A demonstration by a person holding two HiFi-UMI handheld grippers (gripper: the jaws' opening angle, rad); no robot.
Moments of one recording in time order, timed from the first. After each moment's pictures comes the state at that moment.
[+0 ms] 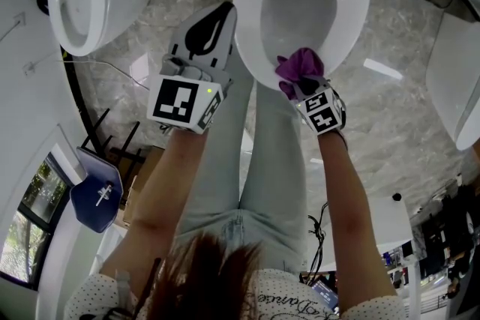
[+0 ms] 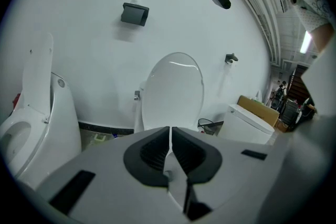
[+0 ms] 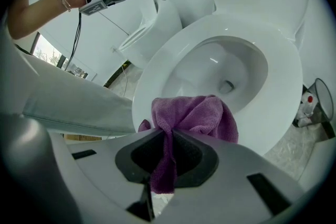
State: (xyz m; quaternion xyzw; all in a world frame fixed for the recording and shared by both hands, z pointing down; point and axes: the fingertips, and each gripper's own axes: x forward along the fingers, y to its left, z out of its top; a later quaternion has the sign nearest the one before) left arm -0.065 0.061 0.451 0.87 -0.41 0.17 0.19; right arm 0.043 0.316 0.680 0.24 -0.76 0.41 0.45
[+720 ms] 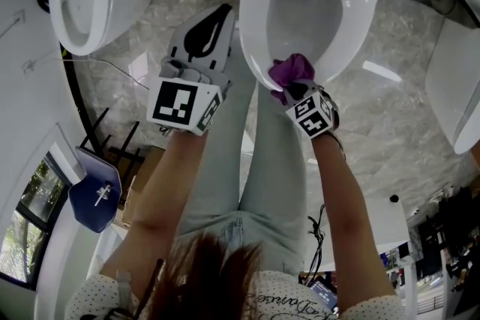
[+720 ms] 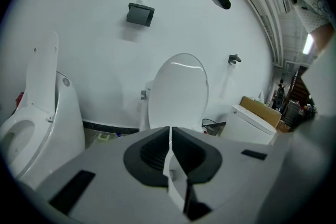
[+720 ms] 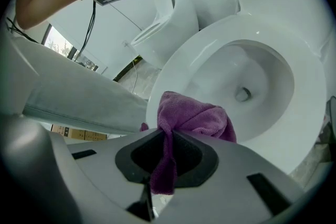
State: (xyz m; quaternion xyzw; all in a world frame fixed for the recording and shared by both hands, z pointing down) left arm -0.085 0.054 0.455 0.87 -0.42 0.17 0.20; right arm 0.001 0.323 0.680 0.18 -0.78 0.39 0.46
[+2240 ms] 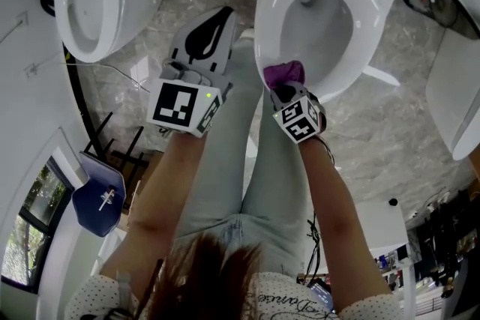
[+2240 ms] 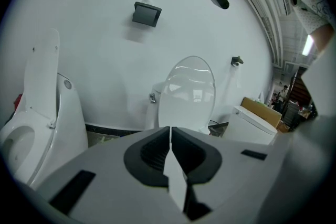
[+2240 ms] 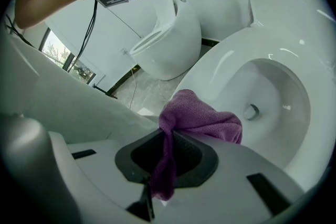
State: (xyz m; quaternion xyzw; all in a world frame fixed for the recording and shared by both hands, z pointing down) left arm -0.121 0.014 0.454 0.87 -0.42 0.17 0.20; right arm -0.070 0.276 0.675 0.20 -0.80 0.38 0.43
